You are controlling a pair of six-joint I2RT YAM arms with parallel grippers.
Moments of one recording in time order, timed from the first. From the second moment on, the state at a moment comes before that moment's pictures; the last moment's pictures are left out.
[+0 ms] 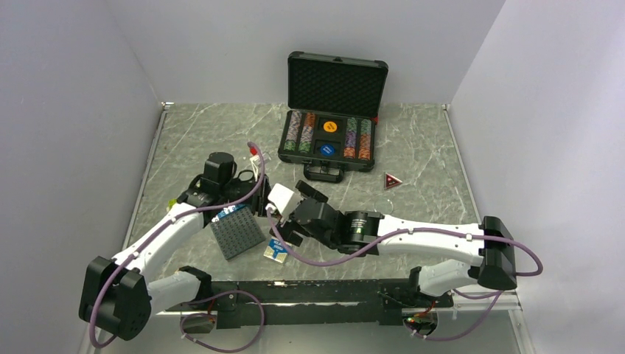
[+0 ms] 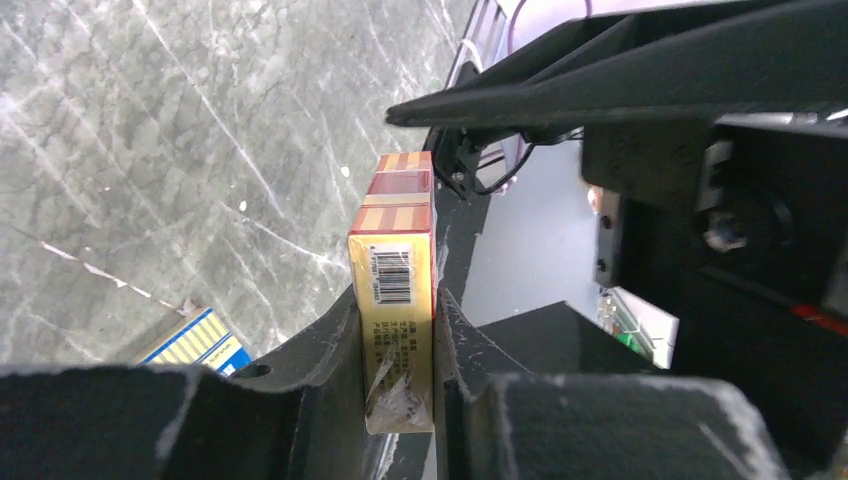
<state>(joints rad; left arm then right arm) -0.38 1.11 0.71 -0.12 1.06 -0.41 1.31 1.34 1.05 -0.29 0.45 -0.14</state>
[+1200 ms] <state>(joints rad) -0.13 0.84 0.49 0.66 1.16 -0.80 0.88 1.17 0.76 0.48 -0.33 0.56</state>
